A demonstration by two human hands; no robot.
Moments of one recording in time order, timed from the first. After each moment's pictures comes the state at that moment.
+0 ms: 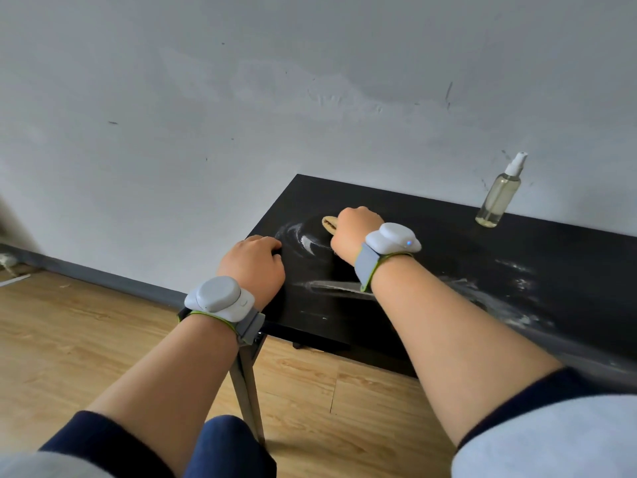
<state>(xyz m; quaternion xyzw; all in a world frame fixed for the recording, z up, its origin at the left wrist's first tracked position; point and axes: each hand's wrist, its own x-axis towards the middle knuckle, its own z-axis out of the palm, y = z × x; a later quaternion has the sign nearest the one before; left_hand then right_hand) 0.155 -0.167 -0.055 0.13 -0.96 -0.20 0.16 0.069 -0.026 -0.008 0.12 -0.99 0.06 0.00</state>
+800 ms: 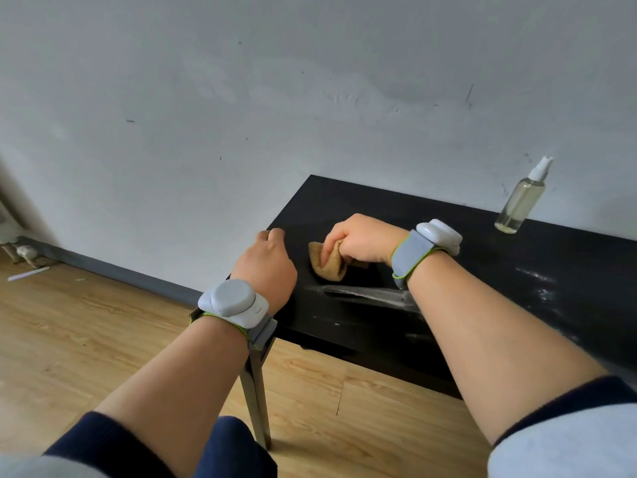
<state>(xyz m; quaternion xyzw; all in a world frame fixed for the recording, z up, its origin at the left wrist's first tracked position) 0.156 -0.163 -0.043 0.19 -0.96 -0.21 0.09 0.065 -0.021 0.001 0.30 -0.91 0.22 -0.18</state>
